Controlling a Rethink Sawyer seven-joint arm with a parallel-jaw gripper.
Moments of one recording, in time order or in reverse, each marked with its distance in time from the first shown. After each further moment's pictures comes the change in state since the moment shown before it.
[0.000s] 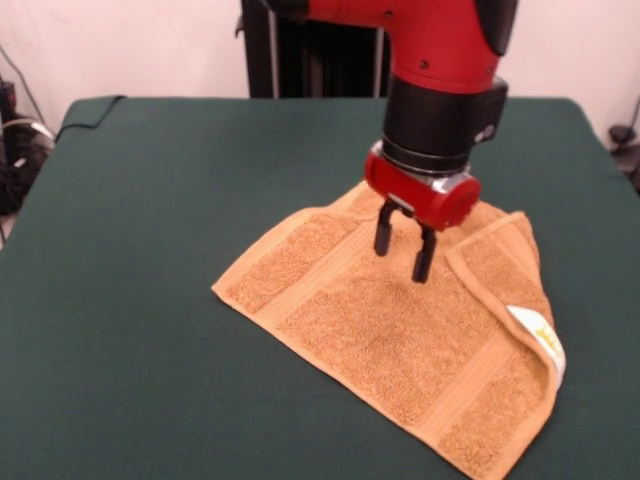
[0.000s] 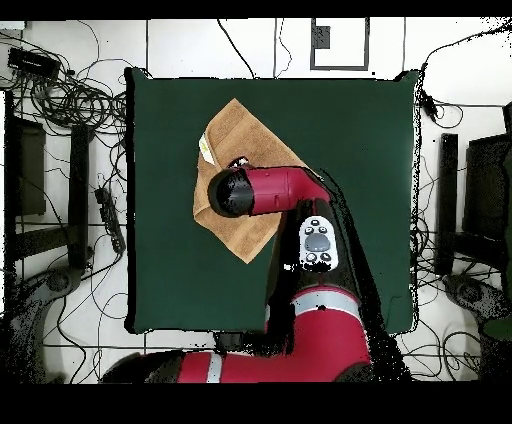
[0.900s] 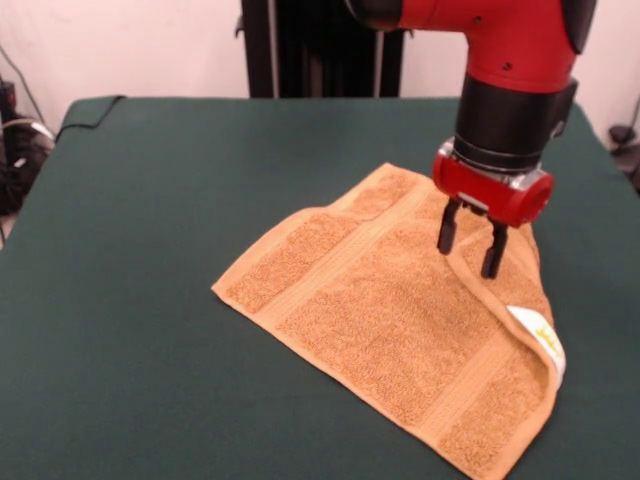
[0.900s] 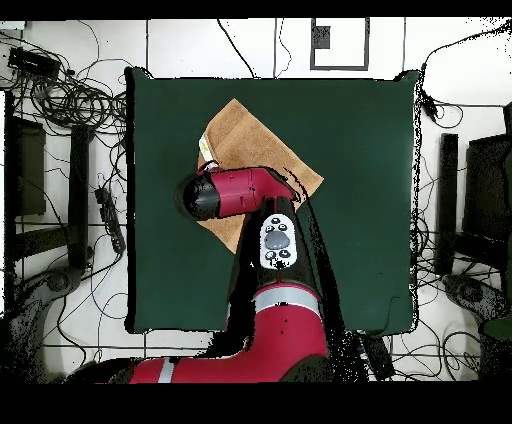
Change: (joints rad) arm 0.087 0.012 0.000 -0.005 0.036 0.000 0.000
